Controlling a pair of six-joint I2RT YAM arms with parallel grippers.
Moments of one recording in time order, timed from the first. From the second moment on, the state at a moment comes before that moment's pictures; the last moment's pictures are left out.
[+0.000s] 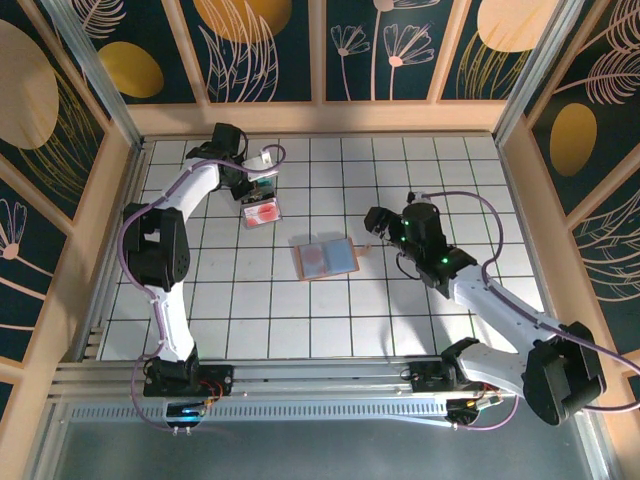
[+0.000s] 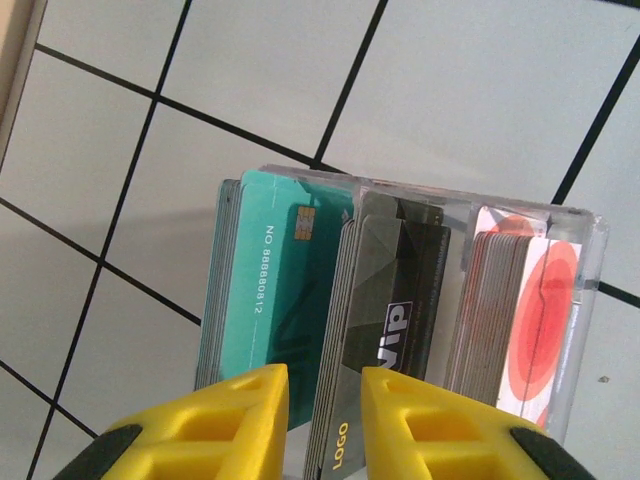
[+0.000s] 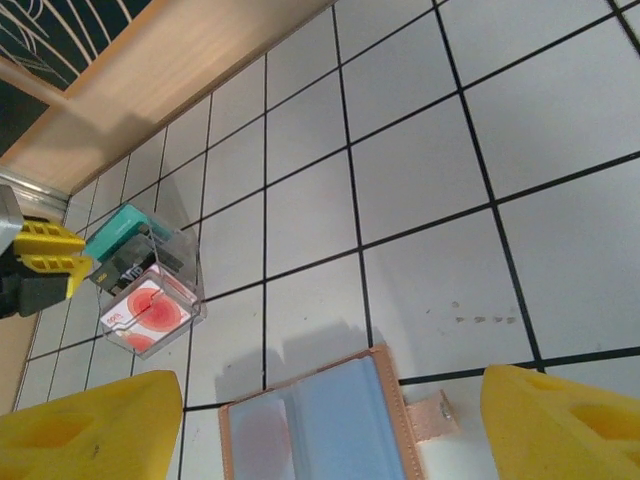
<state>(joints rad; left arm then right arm) -0.19 2.03 1.67 -0.68 0.19 0.93 0.53 1.12 0.68 -0.09 0.08 0.78</state>
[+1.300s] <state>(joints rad) -0.19 1.03 0.79 0.15 0.03 -0.24 0.91 1.61 1.06 -0.34 0.26 0.59</state>
